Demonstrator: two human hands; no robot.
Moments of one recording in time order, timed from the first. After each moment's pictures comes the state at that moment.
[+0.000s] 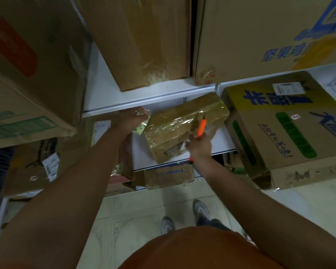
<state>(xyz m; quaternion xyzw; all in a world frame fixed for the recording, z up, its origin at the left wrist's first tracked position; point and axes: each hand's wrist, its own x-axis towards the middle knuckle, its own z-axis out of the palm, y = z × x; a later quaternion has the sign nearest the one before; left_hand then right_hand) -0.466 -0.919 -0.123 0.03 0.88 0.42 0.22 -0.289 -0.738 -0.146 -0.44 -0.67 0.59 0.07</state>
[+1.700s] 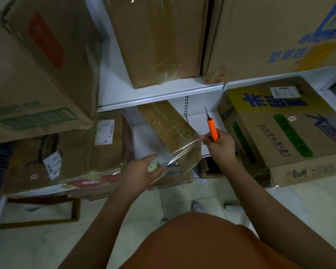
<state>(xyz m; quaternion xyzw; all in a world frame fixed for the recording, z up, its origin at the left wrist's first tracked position) -0.284 -0.965 -0.099 0.19 0.94 0.22 0.17 -0.238 -0.711 -0.107 -0.33 -0.79 0.52 0.10</state>
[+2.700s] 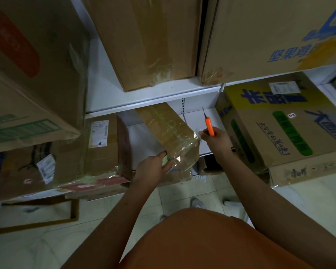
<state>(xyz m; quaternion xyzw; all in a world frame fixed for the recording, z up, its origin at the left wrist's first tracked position) -0.304 -0.908 -0.140 0.24 0.95 0.09 0.16 -0.274 -0.684 -0.148 -0.38 -0.75 0.54 0.04</state>
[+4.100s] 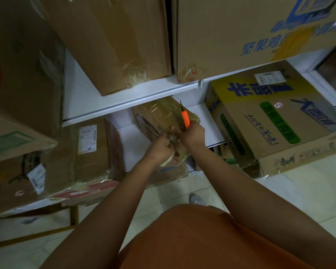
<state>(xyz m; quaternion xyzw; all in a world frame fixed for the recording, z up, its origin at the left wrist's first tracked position) -0.344 -0.839 -0.161 0.15 0.84 0.40 0.34 -0.299 -0.713 -0.133 -0.40 -0.80 0.44 0.01</state>
